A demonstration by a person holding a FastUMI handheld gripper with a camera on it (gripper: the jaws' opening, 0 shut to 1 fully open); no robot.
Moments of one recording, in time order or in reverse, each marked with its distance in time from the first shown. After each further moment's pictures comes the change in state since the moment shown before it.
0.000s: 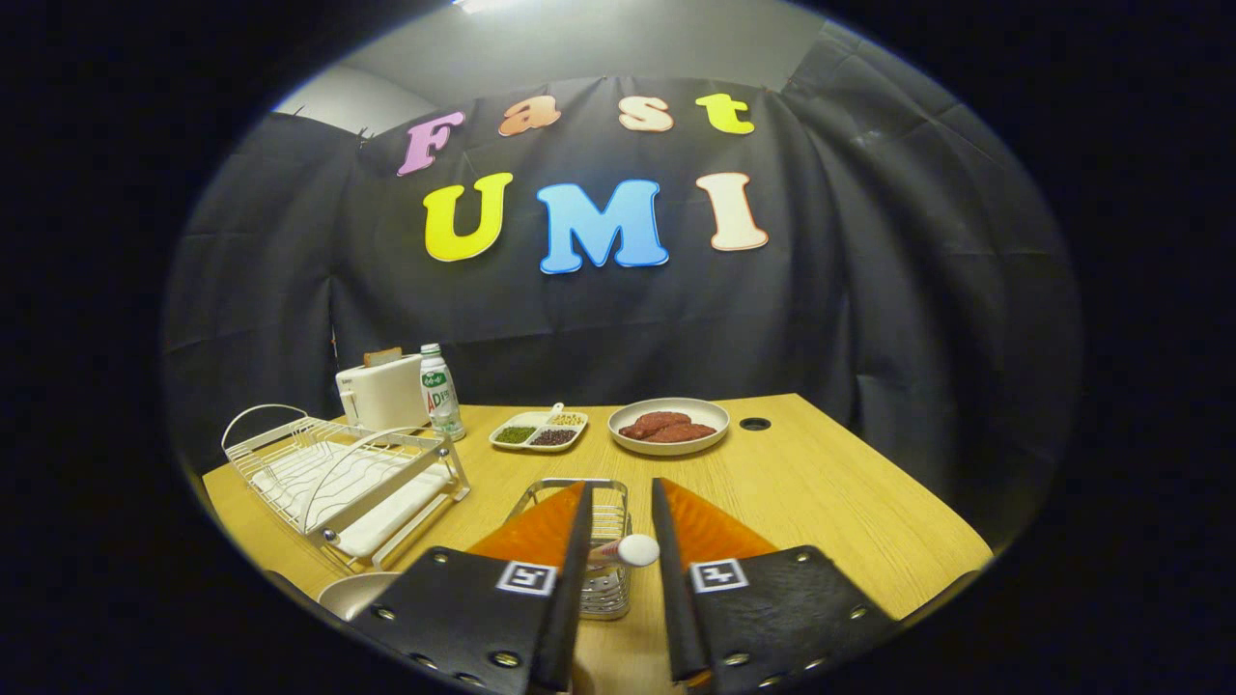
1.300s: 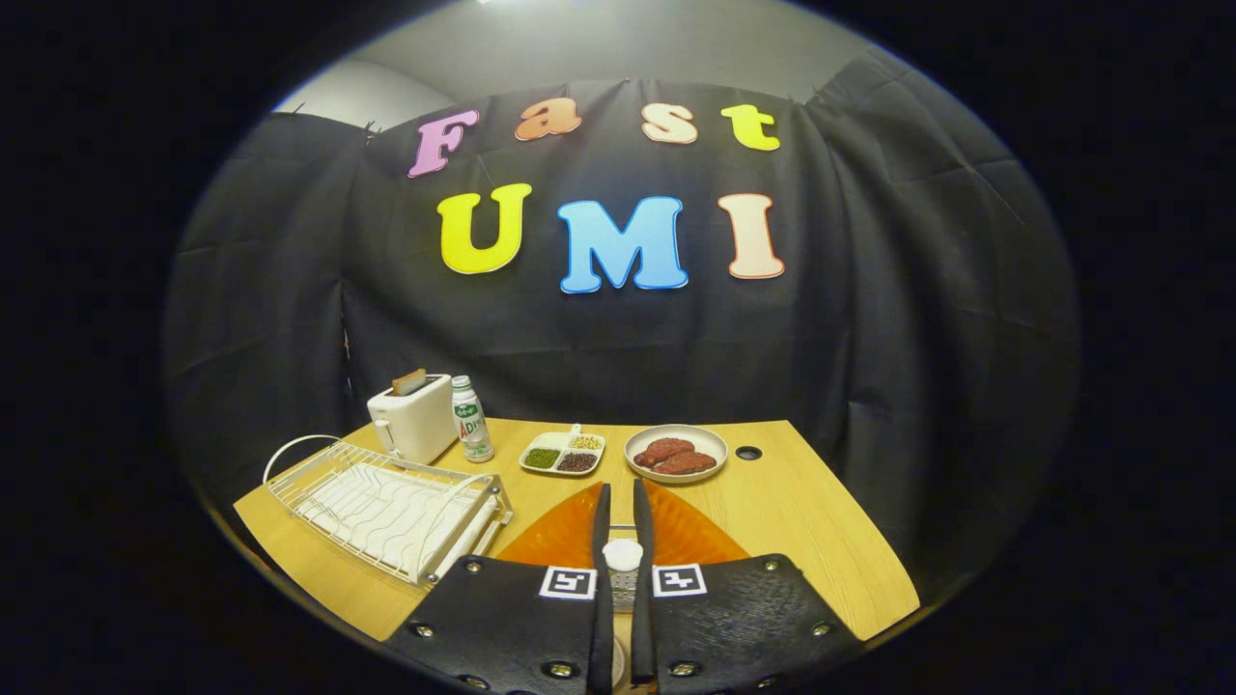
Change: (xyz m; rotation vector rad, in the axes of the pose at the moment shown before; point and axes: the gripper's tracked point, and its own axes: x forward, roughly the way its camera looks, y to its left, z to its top) arm -0.071 0.041 0.111 -0.035 0.067 -0.025
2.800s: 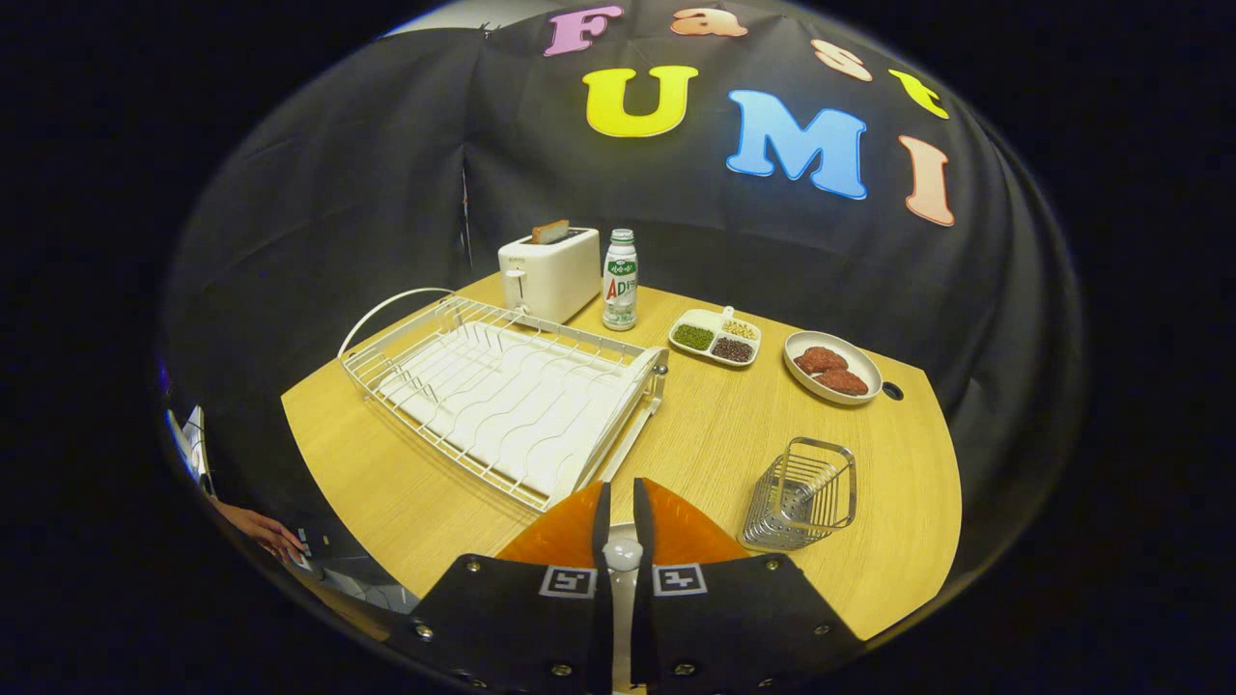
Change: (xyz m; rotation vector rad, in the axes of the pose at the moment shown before) arm 0.010 0.143 -0.094 -0.244 0.414 0.315
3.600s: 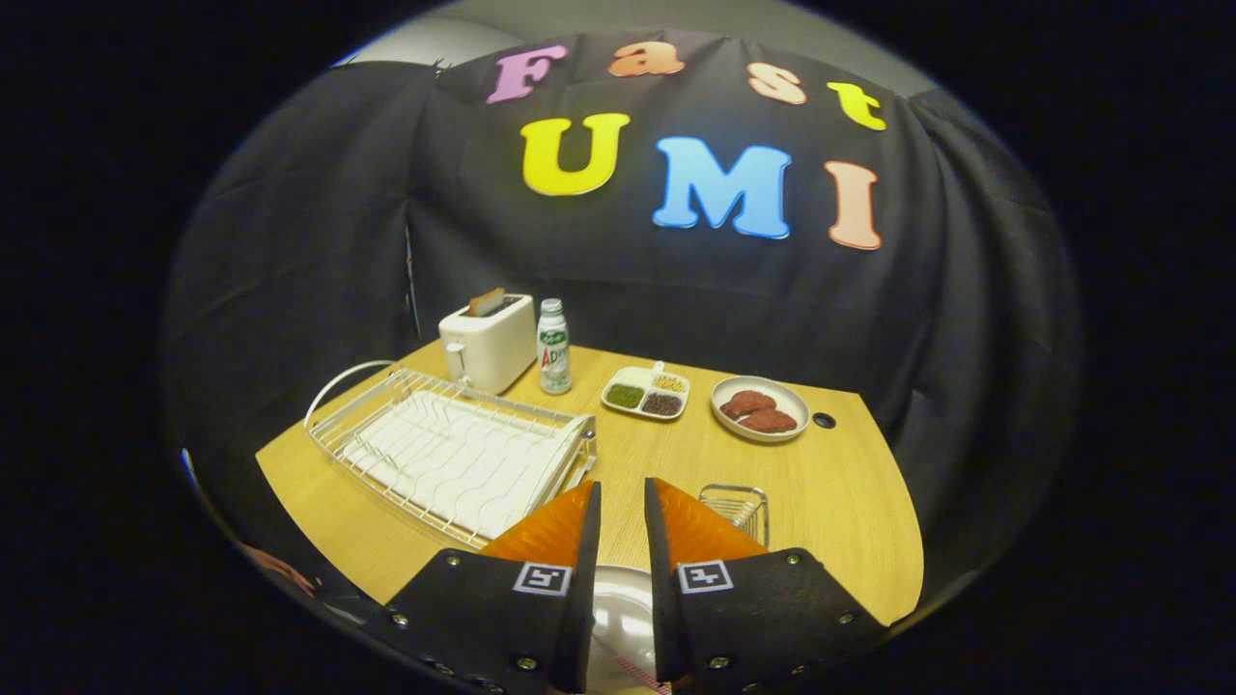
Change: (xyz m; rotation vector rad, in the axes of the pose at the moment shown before) arm -0.065 -0.070 0.061 0.135 -0.217 -0.194
